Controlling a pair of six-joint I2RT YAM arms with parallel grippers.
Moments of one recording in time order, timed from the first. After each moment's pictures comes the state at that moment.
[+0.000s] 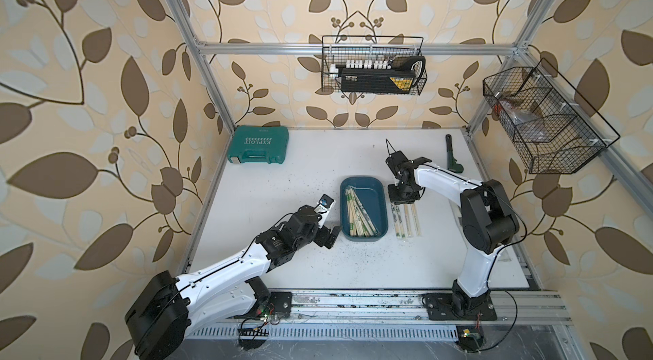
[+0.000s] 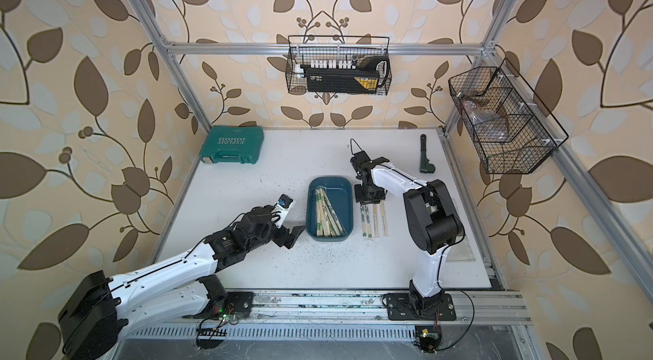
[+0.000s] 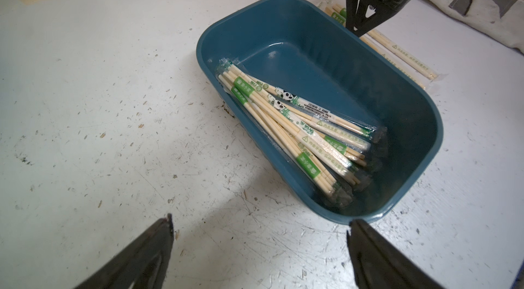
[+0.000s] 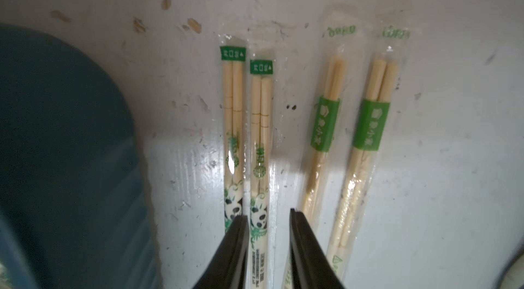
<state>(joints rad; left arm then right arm) -0.83 0.98 0.45 -0.09 -0.09 -0.10 0.39 1.90 1.32 -0.88 0.12 0.36</state>
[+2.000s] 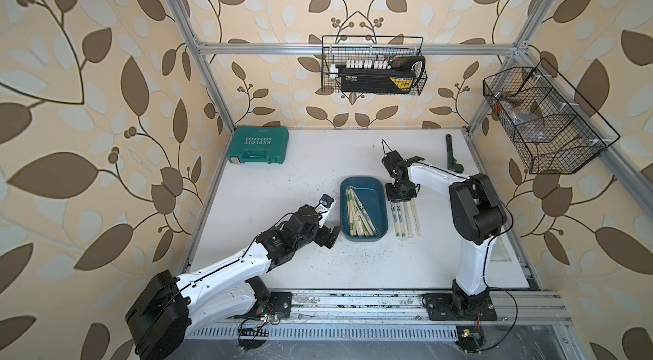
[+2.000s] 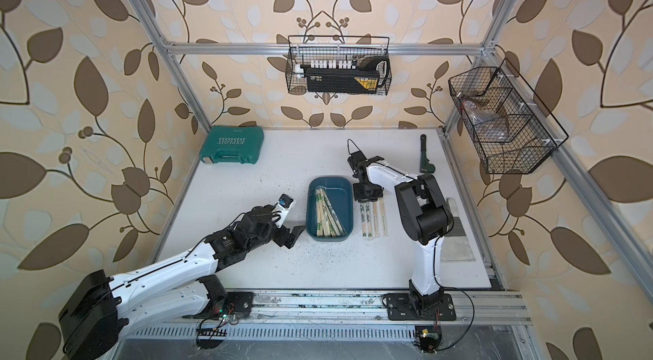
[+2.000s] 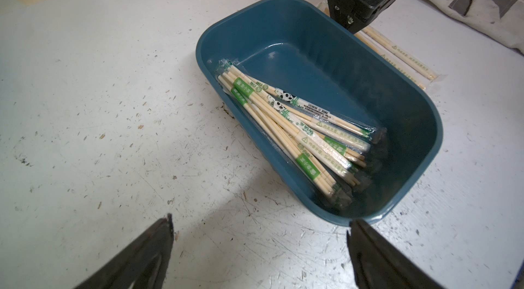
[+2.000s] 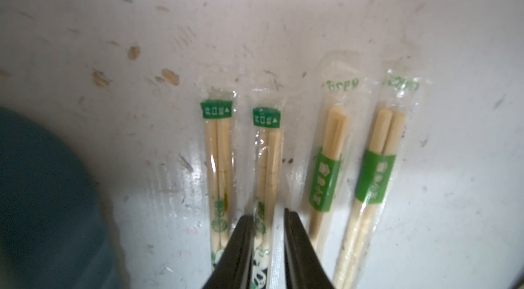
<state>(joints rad) -0.83 0.99 0.46 -0.09 -0.09 -0.10 0.38 1.99 1.38 -0.86 0.18 0.36</state>
